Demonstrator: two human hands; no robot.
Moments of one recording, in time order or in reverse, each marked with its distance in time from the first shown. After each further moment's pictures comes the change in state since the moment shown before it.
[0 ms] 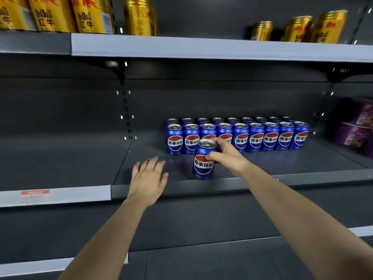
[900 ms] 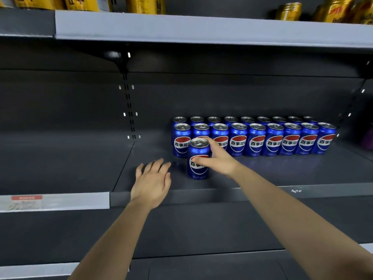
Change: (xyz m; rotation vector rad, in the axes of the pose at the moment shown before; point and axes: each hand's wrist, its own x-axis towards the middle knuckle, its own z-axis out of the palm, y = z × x) left_hand 0.029 -0.016 0.035 -0.029 -0.023 -0.021; right_hand 0.061 0.023 0.036 -0.205 -0.121 -0.077
